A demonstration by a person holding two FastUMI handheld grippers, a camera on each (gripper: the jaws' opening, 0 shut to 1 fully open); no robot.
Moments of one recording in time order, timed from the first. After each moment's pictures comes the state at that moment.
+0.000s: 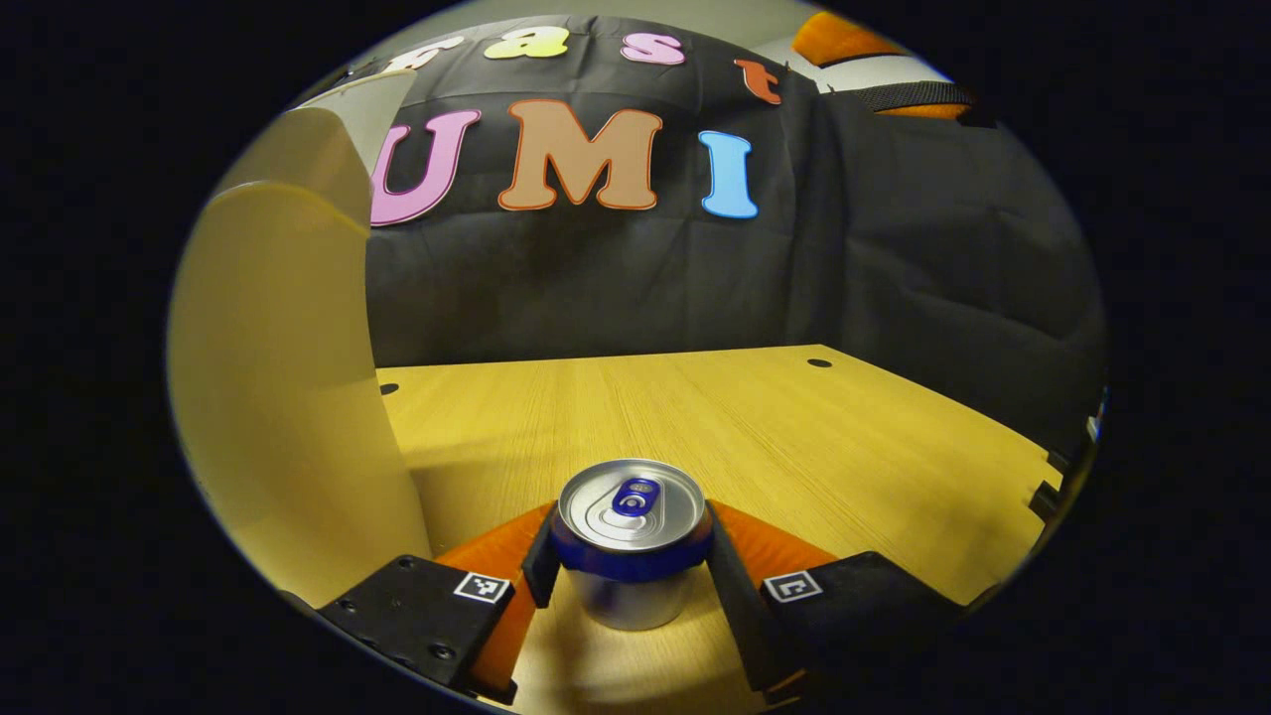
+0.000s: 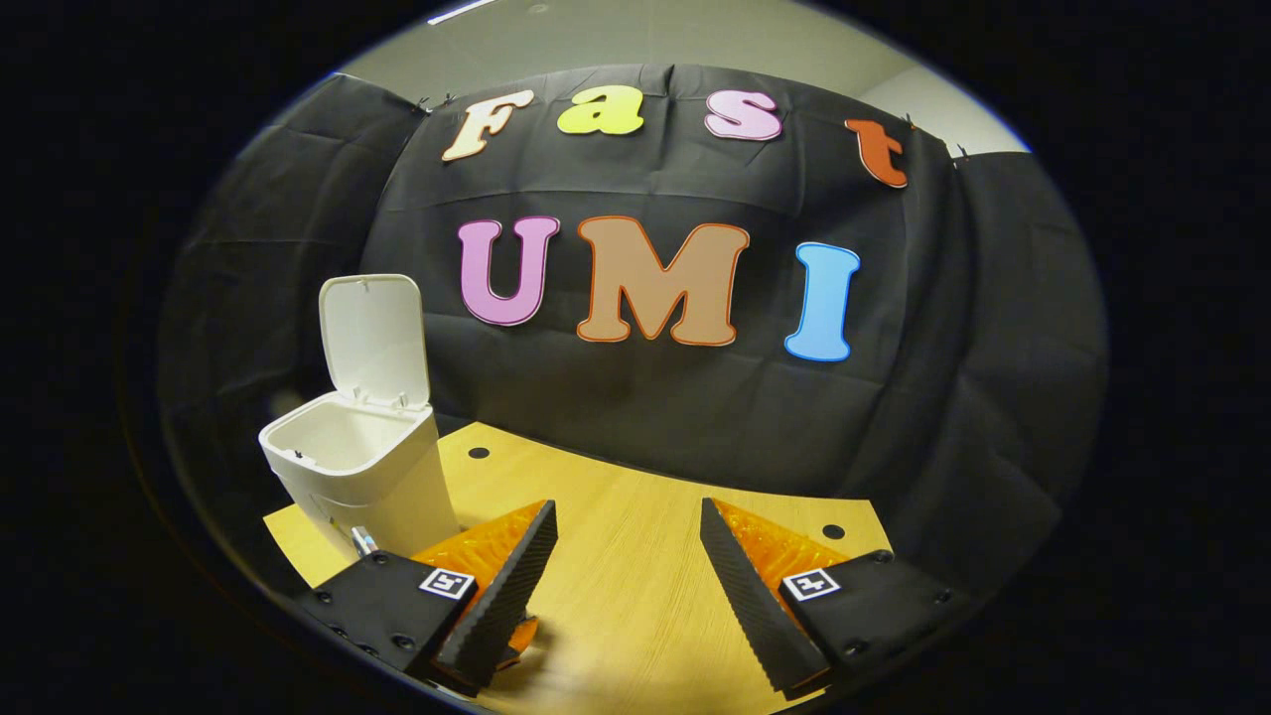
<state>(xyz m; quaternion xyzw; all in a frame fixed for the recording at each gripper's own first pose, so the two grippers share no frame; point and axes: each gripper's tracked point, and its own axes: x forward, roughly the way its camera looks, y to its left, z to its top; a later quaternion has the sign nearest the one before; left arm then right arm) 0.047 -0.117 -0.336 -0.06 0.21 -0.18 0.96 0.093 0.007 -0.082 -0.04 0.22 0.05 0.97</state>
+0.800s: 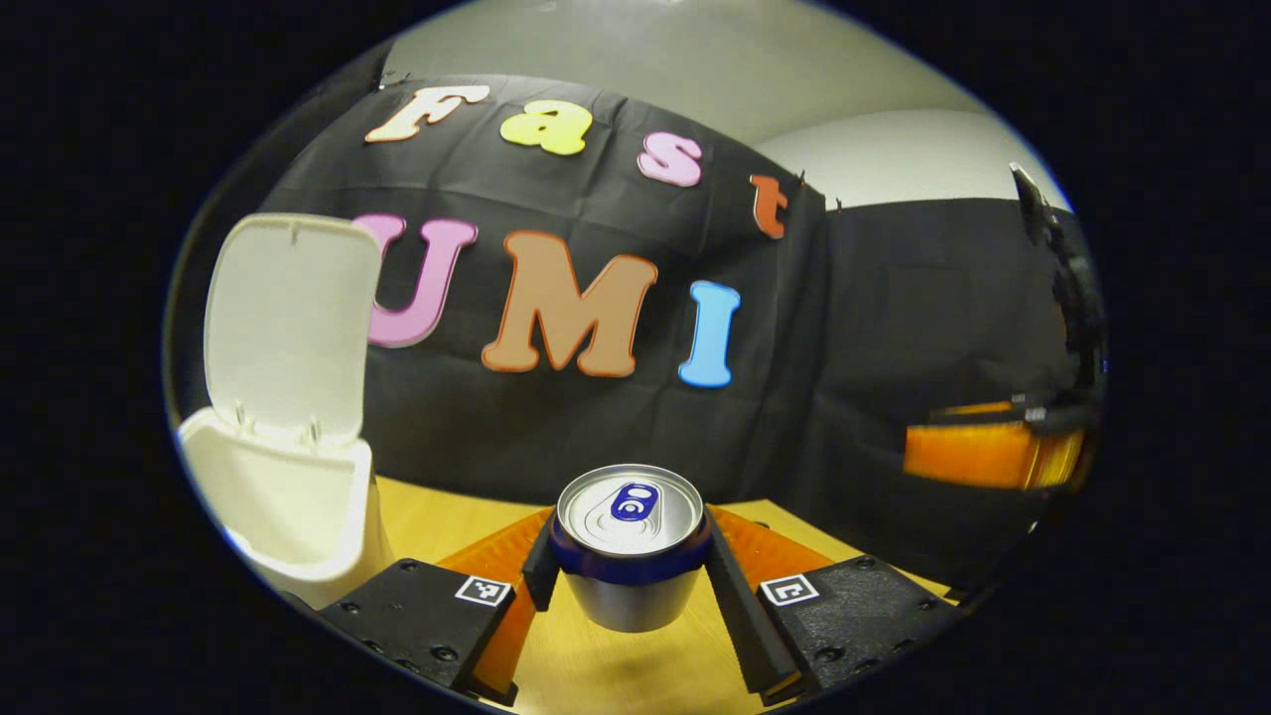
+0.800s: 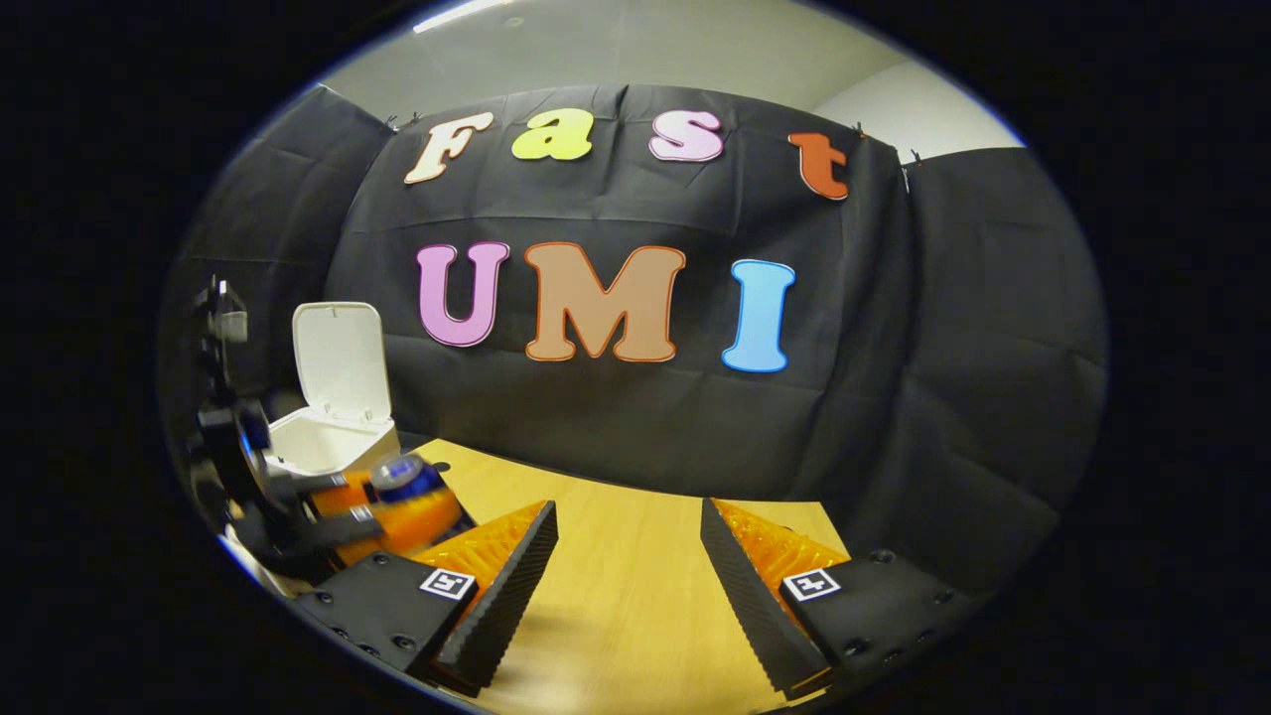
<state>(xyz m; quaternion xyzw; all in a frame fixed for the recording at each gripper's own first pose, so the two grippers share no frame) 0.109 -0.072 -0.069 -0.16 0.04 -0.19 0.97 0.050 -0.055 -0.066 -0.04 0.19 -0.01 0.98</state>
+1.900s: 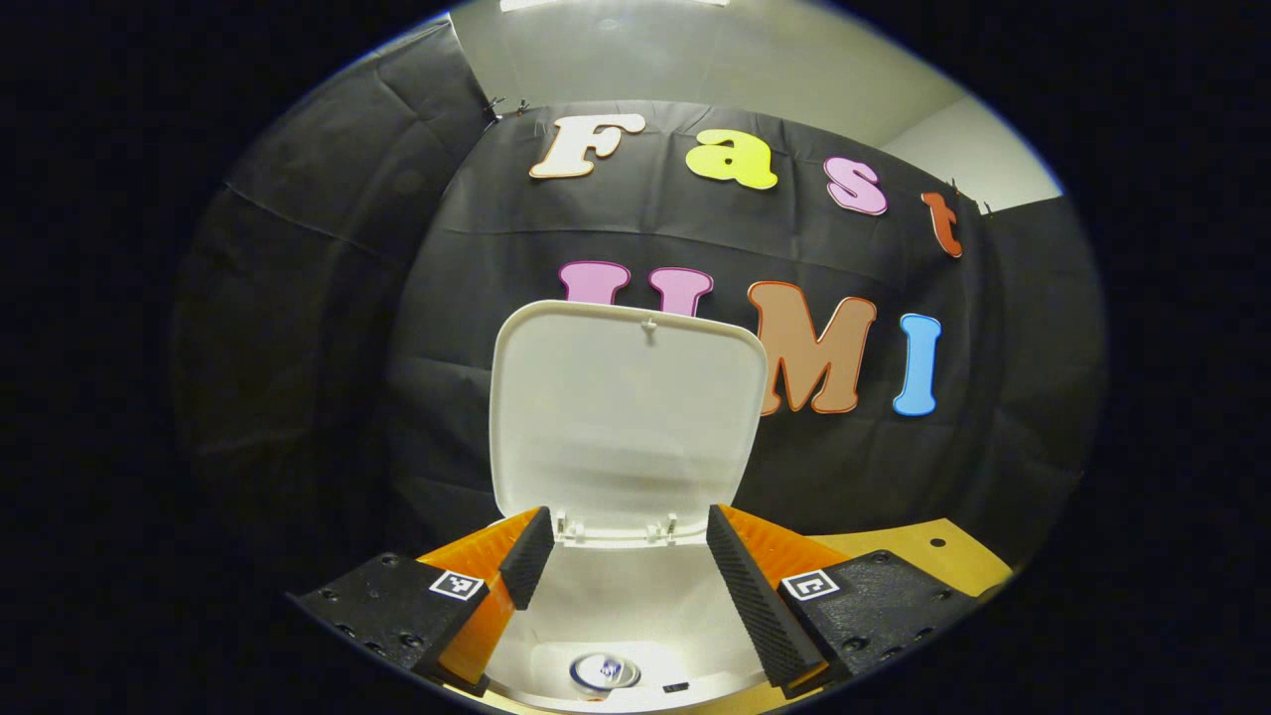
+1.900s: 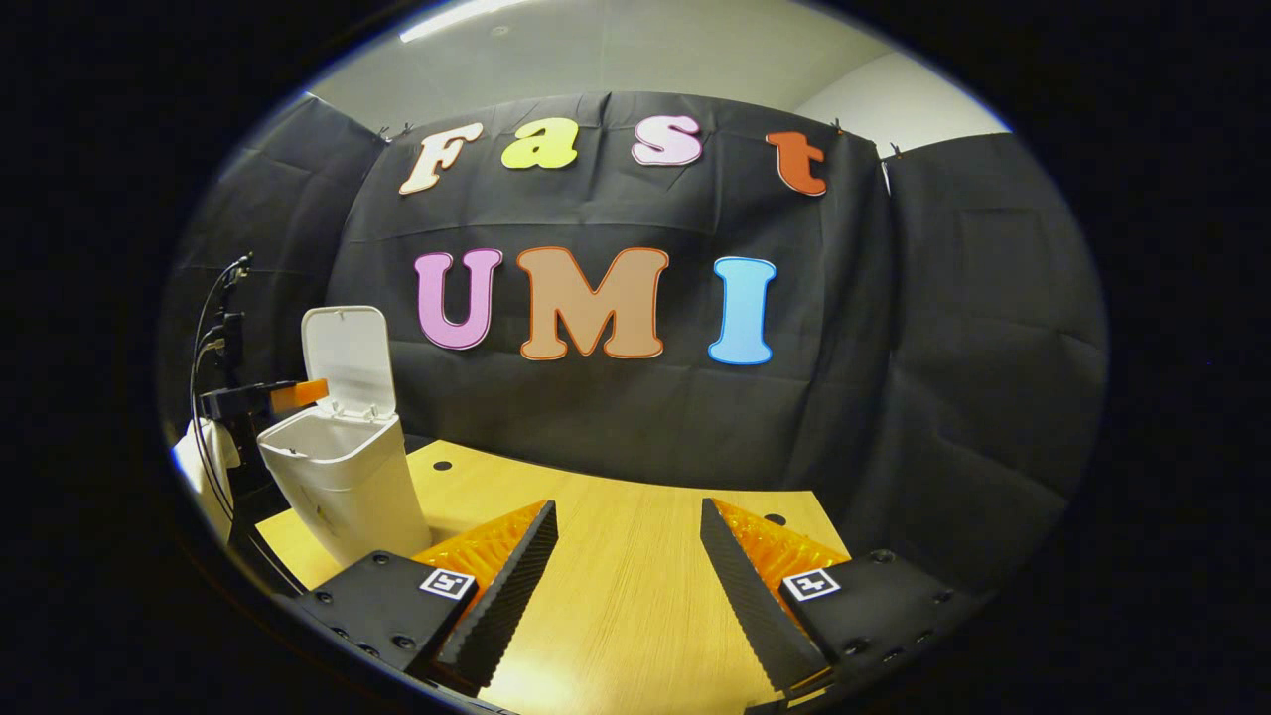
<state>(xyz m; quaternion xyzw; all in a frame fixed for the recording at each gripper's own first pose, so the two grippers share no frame) 0.124 0.182 -0.100 -0.11 0.08 0.06 0.99 0.016 -0.075 -0.069 -0.02 0.18 -0.01 0.98</state>
